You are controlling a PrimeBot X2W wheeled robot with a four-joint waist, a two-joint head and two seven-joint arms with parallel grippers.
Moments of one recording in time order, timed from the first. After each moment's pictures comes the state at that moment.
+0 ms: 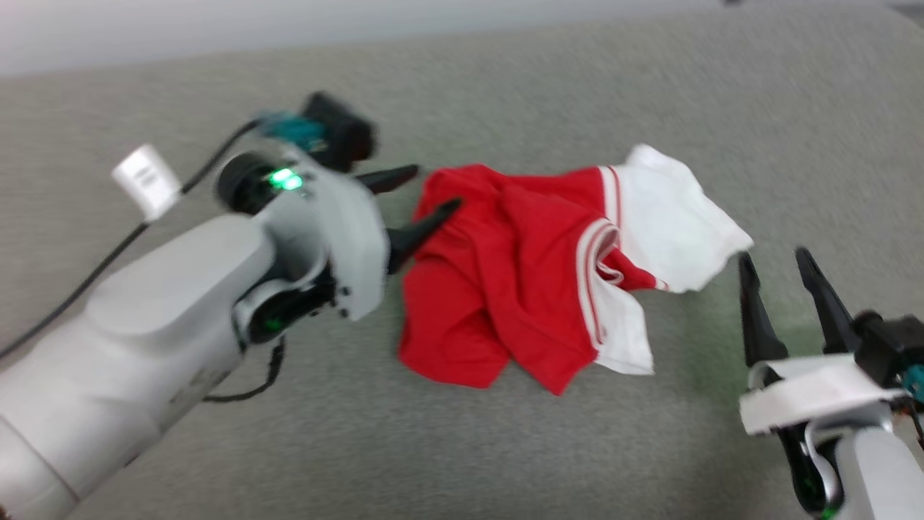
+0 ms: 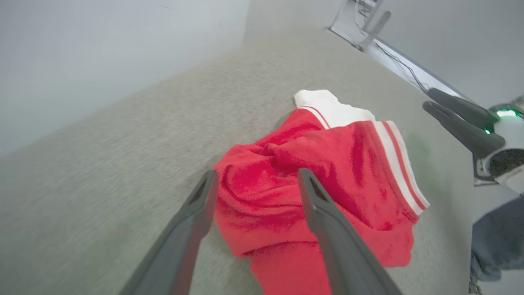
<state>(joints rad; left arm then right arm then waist) -1.19 0.60 -1.28 0.37 -1.23 -0.13 0.11 -0.30 -0.13 0.03 0.28 0.23 0.13 -0.26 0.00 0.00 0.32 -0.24</state>
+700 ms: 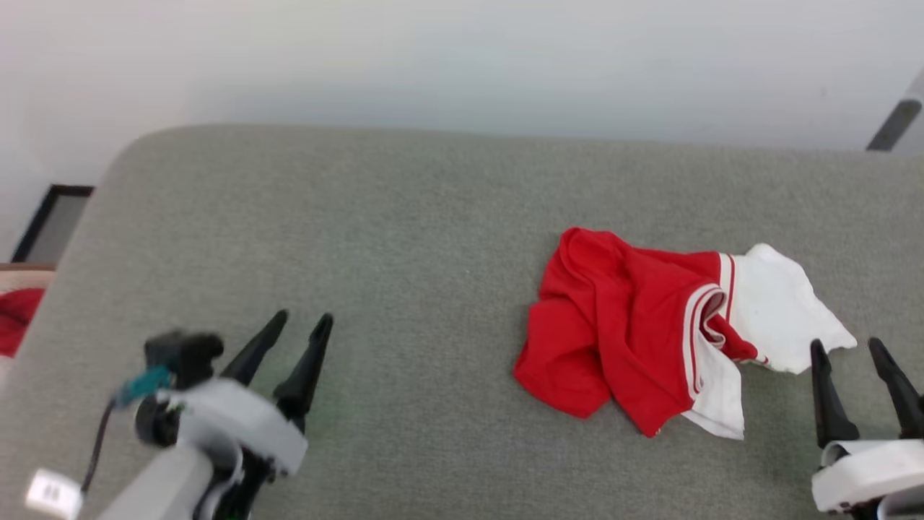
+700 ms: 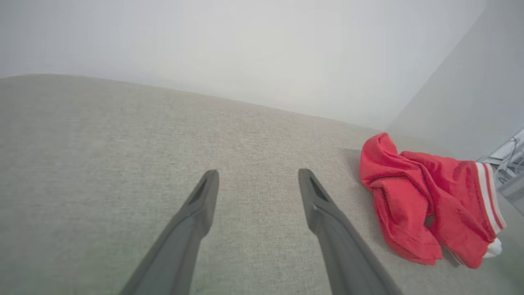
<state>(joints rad) -0.45 0.54 -0.66 0.44 -1.01 -0.10 -0.26 -0.10 -0.23 -0.07 0.26 0.24 0.13 -0.23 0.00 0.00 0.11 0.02</state>
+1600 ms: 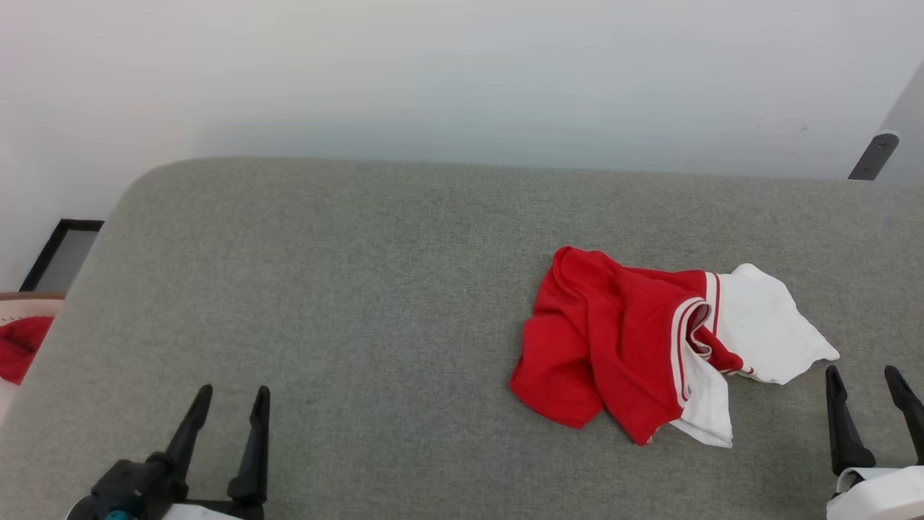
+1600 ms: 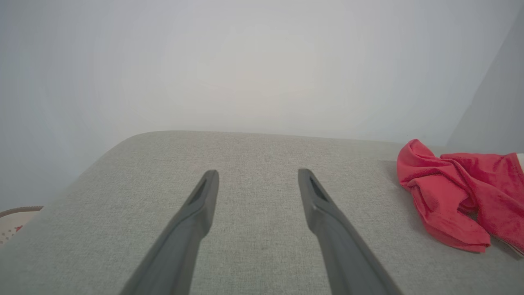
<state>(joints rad) 0.05 0.27 -0.04 0.11 -0.35 -0.10 -0.26 -0.01 -0.22 -0.12 0.18 0.25 0.13 -0.17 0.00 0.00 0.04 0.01</state>
